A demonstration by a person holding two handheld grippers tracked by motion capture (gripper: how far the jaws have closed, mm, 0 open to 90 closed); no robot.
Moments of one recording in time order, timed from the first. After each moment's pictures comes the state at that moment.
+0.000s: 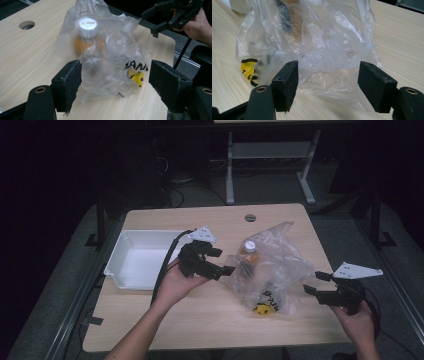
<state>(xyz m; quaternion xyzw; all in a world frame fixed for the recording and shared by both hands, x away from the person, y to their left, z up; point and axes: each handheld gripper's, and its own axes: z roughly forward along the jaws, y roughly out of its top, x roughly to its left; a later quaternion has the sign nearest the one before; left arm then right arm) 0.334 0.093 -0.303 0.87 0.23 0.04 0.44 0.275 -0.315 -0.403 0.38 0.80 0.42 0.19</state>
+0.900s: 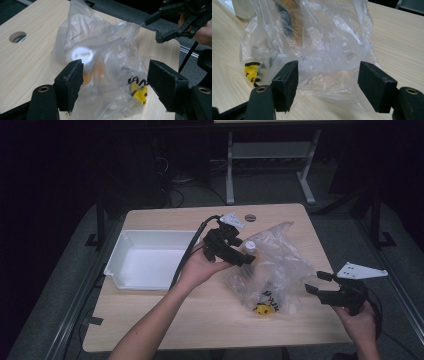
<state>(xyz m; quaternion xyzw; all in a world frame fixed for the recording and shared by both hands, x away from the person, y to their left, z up) 0.365 0.033 -0.288 0.89 0.21 0.04 0.41 0.273 -0.320 -0.401 0.38 0.79 0.44 0.19</state>
